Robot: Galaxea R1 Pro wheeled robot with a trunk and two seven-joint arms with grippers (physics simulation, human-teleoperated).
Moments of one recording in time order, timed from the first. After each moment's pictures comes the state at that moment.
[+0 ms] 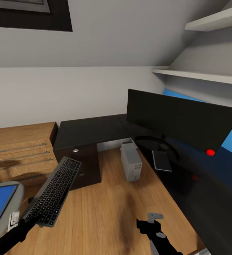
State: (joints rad) left arm -0.19 0.47 0.11 -0.70 1.05 0.51 -0.88; right arm -0.41 0.15 -0.12 -0.48 0.11 0.01 -0.06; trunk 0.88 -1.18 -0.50
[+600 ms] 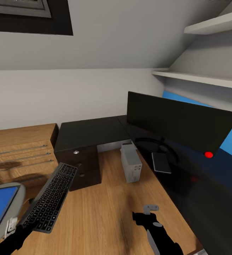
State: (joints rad) left arm -0.19 0.46 0.11 -0.61 1.05 0.47 -0.87; right arm -0.42 0.17 -0.09 -0.62 0.11 0.15 -0.02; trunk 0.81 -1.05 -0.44
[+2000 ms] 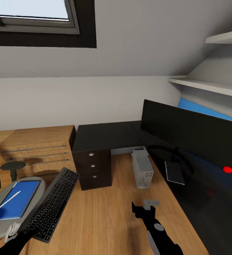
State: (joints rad) left arm -0.19 0.46 0.10 -0.58 0.91 0.39 -0.87; right arm -0.41 0.17 -0.09 -0.62 0.09 -0.10 0.01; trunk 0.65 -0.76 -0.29
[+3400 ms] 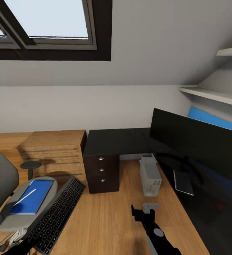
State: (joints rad) left arm -0.19 0.45 0.08 -0.57 0.72 0.39 -0.87; right arm -0.41 0.17 -0.08 -0.55 0.10 -0.19 0.01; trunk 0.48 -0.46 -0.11
